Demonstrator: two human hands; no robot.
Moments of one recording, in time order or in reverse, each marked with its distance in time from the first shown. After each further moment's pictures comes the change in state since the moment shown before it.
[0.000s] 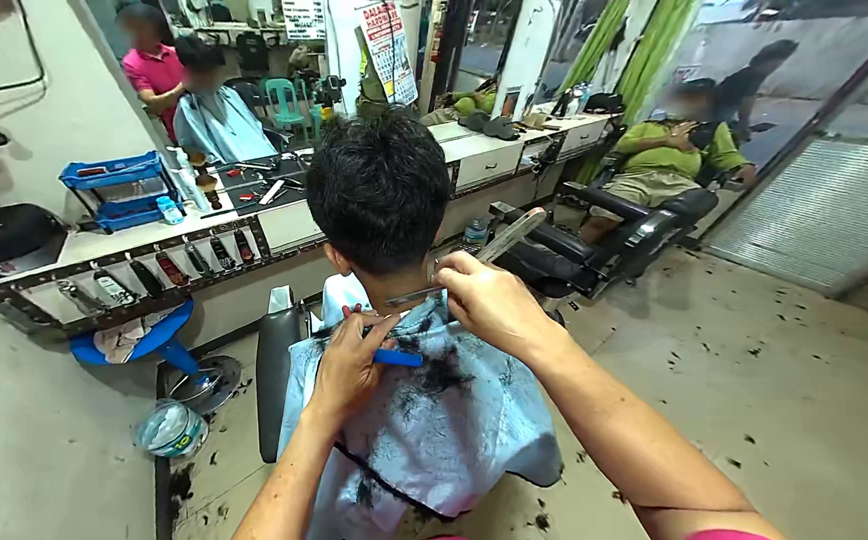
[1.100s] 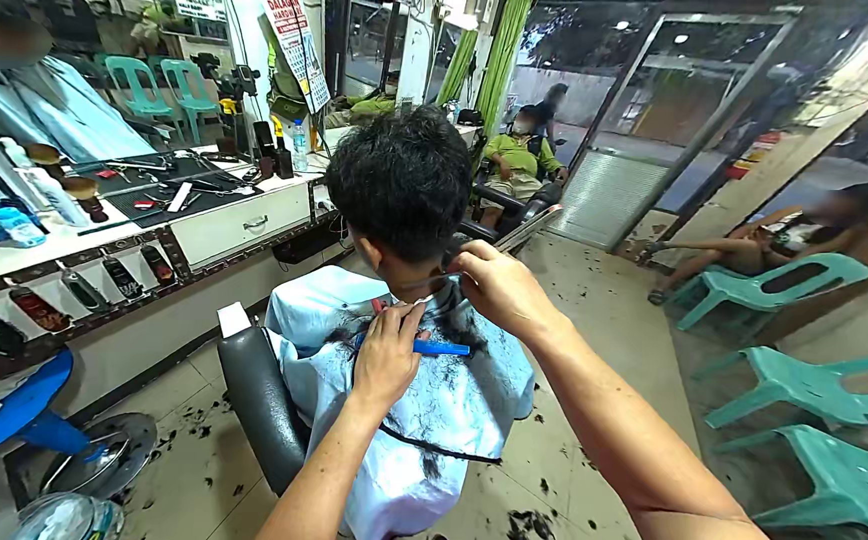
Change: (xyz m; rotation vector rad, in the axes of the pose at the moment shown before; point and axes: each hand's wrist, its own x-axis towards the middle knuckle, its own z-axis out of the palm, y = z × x) left_hand -0.005 -0.030 0.004 -0.102 0.026 0.149; right_hand 0.017 -0.086 0.002 -0.274 0.027 0.329
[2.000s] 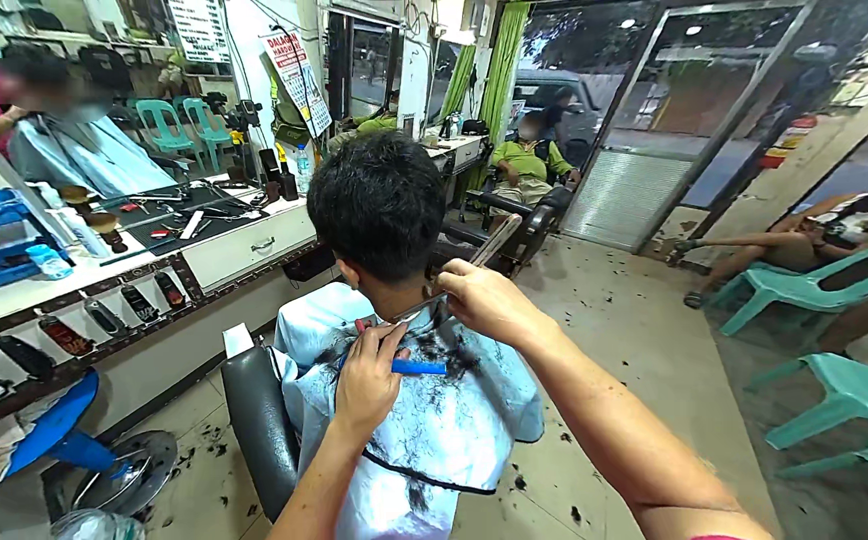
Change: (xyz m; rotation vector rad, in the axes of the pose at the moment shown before) left_hand 0.003 0.003 0.002 -0.002 0.036 -0.027; right_hand 0.003 0.035 0.004 0.080 -0.112 -0.052
